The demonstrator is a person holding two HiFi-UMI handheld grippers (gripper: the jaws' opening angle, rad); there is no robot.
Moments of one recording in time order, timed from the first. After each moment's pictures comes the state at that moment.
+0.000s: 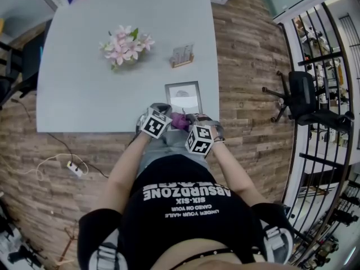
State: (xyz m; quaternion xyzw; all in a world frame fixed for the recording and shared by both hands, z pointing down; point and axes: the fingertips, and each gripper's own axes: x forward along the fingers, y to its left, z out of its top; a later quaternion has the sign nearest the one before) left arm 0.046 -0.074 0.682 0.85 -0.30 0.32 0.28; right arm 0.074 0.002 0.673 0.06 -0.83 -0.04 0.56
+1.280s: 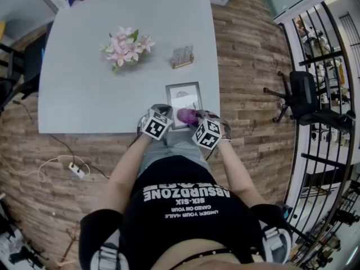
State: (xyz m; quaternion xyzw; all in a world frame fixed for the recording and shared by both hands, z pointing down) left arm 0.045 -0.075 0.682 0.85 -0.31 0.33 0.26; right arm 0.113 -0.023 0.678 0.13 -0.82 0.03 0.56
